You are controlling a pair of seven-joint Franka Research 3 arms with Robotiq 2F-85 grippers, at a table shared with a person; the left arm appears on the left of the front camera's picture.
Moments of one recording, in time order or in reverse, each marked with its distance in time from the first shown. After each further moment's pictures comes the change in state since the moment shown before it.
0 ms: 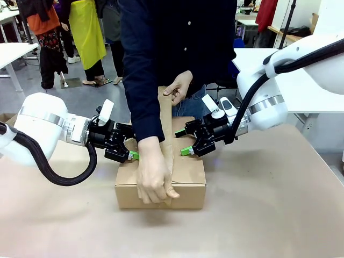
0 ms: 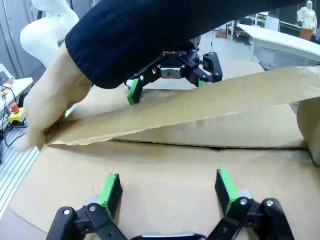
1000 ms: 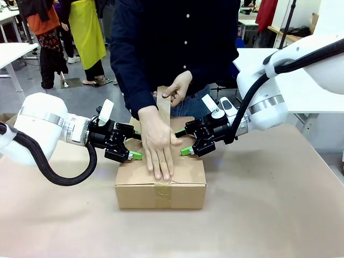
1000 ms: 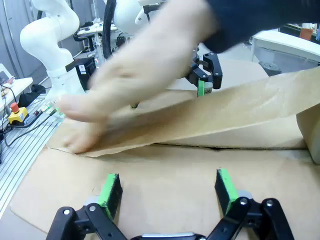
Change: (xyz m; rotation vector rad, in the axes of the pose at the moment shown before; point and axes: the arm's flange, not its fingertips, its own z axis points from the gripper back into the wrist) left arm 0.000 0.000 0.000 0.000 0.000 0.000; right arm 0.000 0.000 0.000 0.000 0.000 0.000
